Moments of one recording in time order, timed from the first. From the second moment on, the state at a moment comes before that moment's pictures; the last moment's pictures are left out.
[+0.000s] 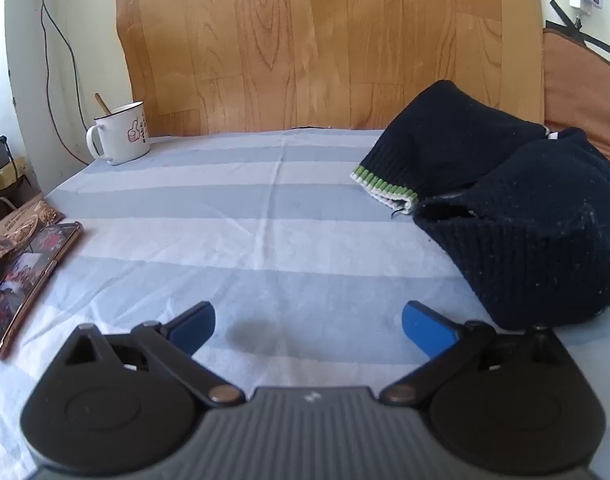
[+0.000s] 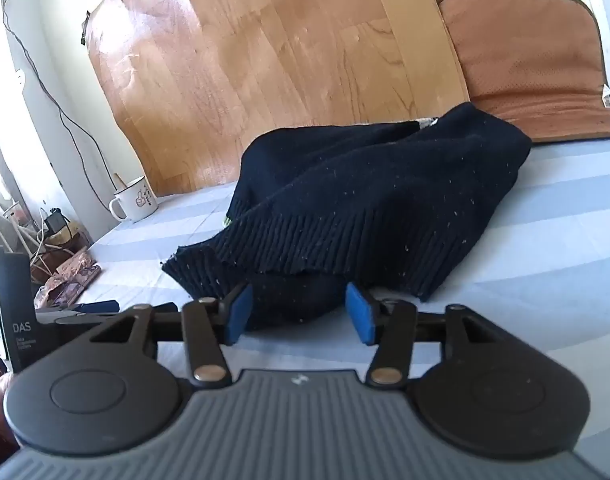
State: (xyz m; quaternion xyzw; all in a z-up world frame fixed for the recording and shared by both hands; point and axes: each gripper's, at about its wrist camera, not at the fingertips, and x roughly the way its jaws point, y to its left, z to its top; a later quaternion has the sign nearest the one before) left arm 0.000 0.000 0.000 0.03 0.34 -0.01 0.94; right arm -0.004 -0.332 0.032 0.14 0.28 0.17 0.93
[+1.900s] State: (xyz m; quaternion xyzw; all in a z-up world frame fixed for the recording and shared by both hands) left arm -0.017 -0.034 -0.006 0.04 0.34 -0.06 0.94; right arm -0.025 -0.343 0.002 0.20 0.29 0.08 0.93
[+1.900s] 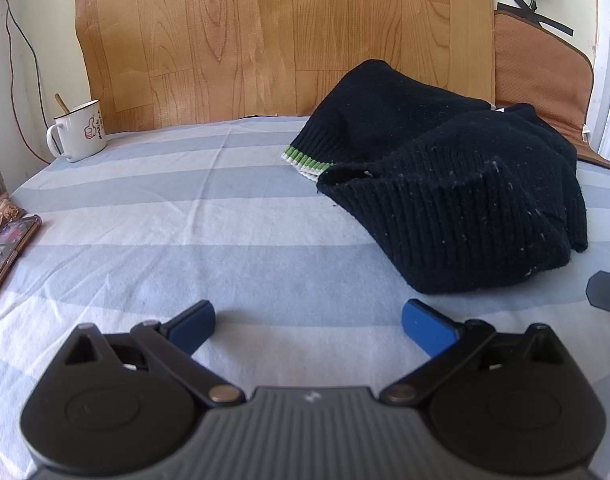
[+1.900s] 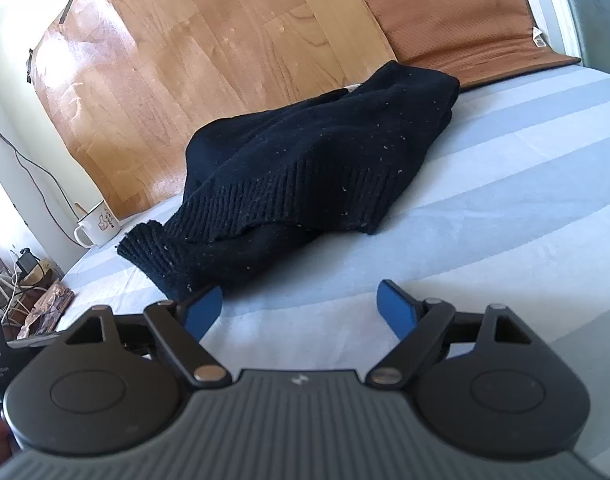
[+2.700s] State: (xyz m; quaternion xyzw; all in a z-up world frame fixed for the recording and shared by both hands) left arm -0.023 0.024 0.000 -0.13 0.30 -0.08 0.94; right arm 0.045 -0.303 0.046 0.08 0.25 0.12 0.96
